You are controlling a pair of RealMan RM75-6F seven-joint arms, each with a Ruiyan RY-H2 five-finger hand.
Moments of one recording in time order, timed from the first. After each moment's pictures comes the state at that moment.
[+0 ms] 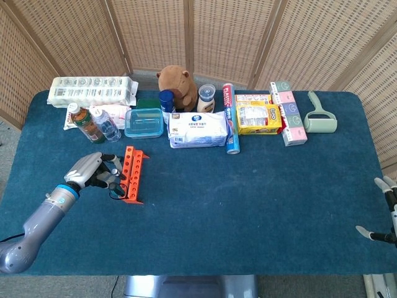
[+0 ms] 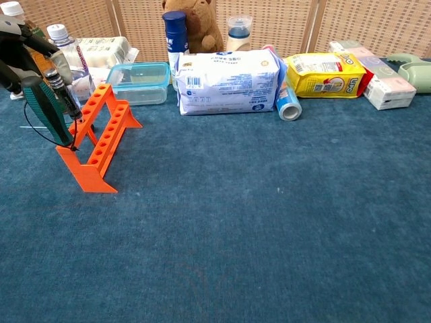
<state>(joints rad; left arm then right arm) -0.73 -1.01 -0.18 -1.89 0.80 0.76 -0.08 0.07 -0.83 0.08 -1.80 -1.31 1.30 0.25</state>
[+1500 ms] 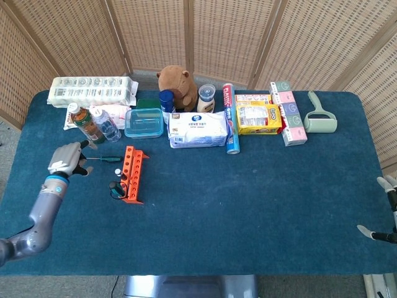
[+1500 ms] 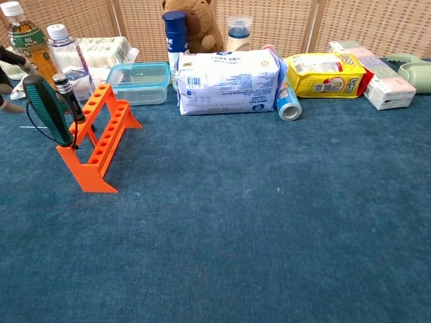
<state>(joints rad) -0.74 -1.26 -0.13 -1.53 0.61 0.92 0.21 0.06 -0.83 0.09 -1.80 -1.32 1.32 0.25</state>
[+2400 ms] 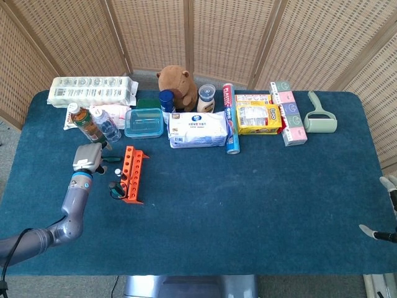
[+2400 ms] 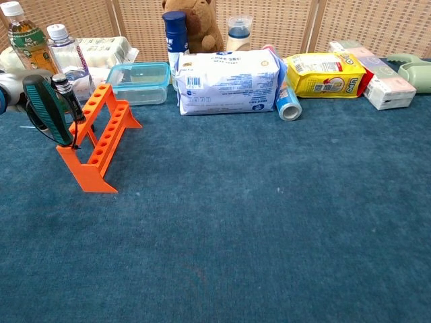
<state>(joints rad) -0.81 -1.53 -0.16 -1.24 0.55 0.90 0.42 0.06 -0.83 0.09 -1.78 -1.31 1.31 0.28</state>
